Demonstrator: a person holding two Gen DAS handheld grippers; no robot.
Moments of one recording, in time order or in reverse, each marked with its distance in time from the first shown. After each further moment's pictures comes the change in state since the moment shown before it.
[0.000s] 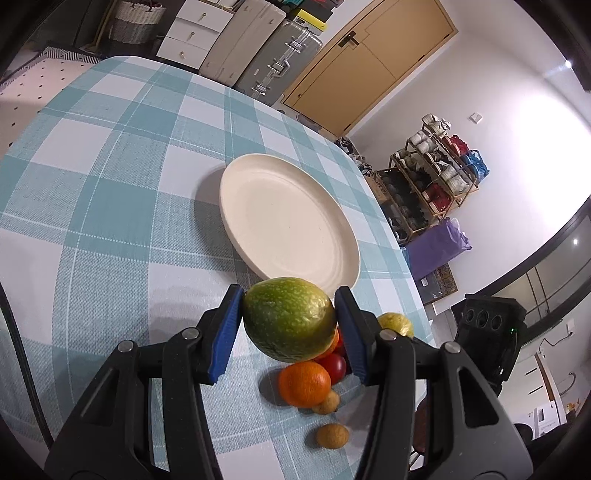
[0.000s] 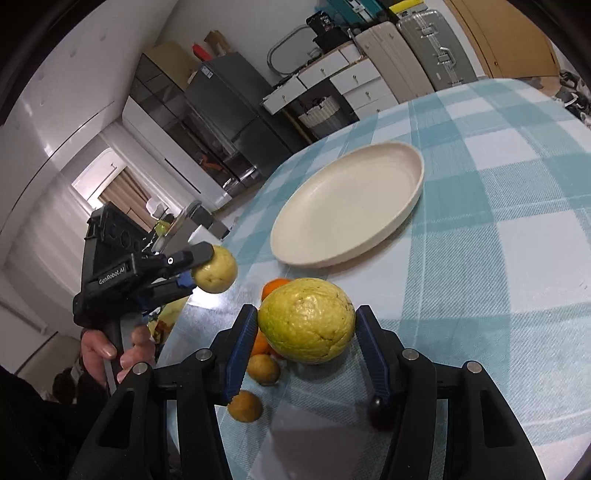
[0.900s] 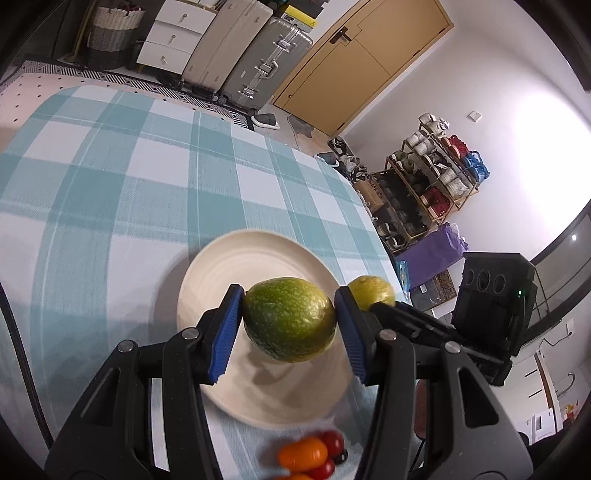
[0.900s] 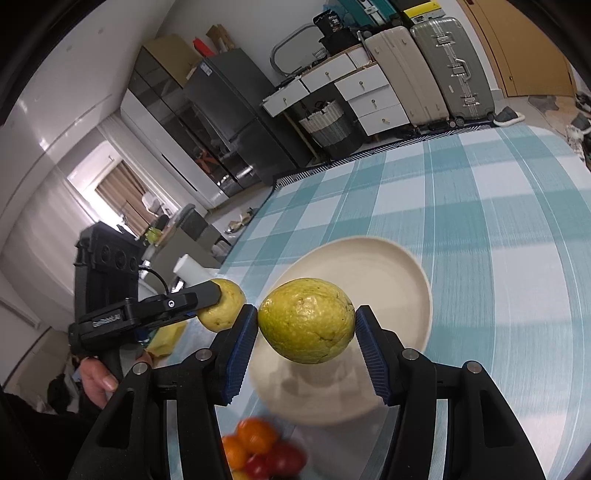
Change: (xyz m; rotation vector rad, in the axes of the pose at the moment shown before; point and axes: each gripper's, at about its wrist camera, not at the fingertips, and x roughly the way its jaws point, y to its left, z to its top) left arm 0.076 -0.016 0.118 0.030 0.021 -0.017; right arm 0.046 -0.013 0.137 -0.058 0.028 -0.029
